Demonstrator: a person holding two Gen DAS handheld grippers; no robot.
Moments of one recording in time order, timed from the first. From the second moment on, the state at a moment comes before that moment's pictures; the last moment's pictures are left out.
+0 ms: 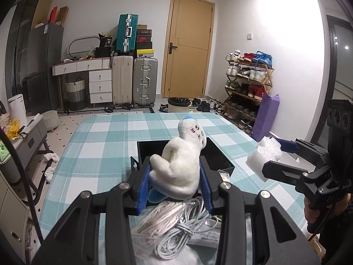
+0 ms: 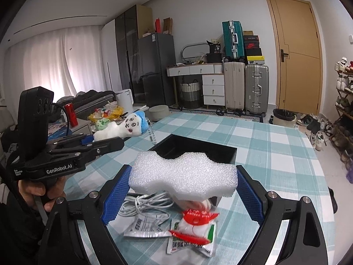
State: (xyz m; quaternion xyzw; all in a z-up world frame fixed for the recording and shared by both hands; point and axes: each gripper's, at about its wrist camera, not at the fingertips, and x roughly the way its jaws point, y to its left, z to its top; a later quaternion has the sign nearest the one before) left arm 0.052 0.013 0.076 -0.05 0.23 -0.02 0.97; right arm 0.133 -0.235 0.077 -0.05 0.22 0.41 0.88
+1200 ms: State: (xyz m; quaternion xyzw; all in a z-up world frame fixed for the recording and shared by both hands) left arm 0.143 0.029 0.032 -0.05 0.30 -0.01 0.95; right arm 0.219 -0.165 0.039 -0.11 0.29 0.40 0.86
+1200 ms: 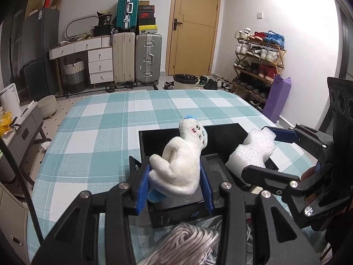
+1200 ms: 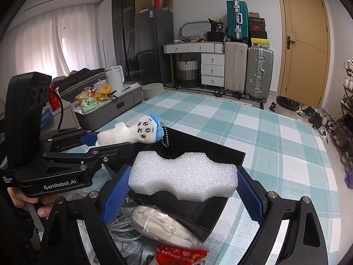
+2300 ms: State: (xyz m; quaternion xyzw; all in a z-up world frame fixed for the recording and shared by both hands) left arm 0.152 0.017 0.026 -0.03 0.35 -0.04 0.93; right arm 0.229 -0.183 0.037 -0.11 0.29 0.39 0.87
